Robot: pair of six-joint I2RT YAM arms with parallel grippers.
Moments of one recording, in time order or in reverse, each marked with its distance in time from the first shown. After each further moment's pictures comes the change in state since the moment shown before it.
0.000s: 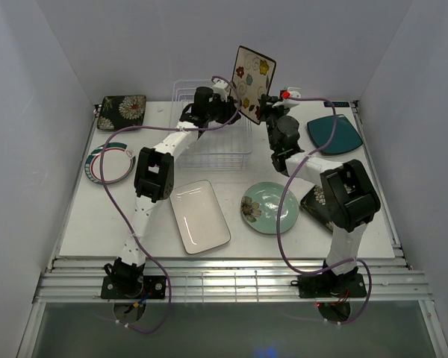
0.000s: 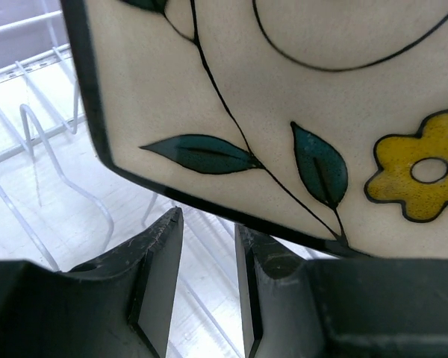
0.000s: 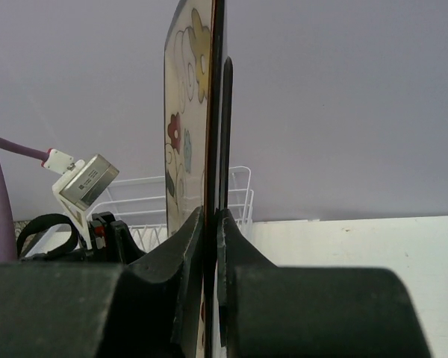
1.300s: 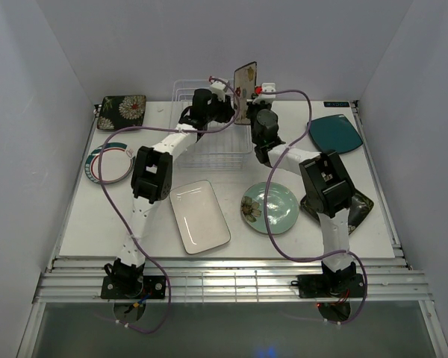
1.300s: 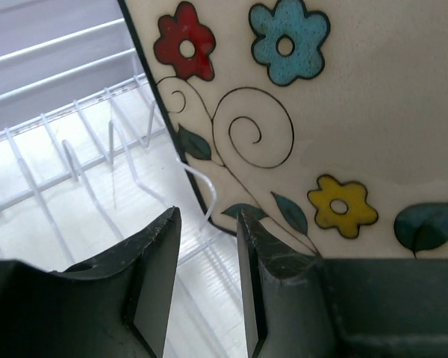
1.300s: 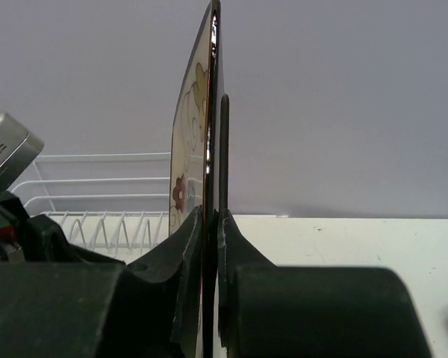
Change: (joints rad) left arm 0.004 -0.049 -0.124 0.135 -0.165 0.104; right arm 0.050 0.242 0.242 -0.058 0.118 -0.208
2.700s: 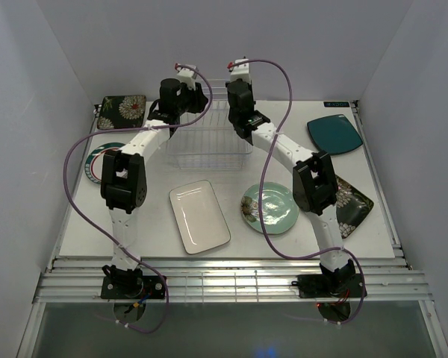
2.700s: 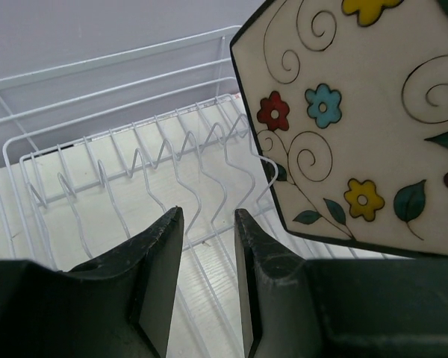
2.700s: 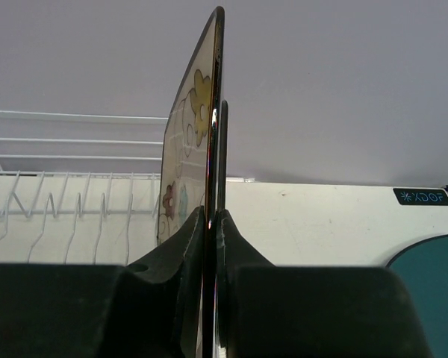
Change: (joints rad) left arm 0.122 -0.351 -0.332 0.013 0.000 -0.018; right arm 0.098 0.135 0.603 -0.769 0.253 -0.076
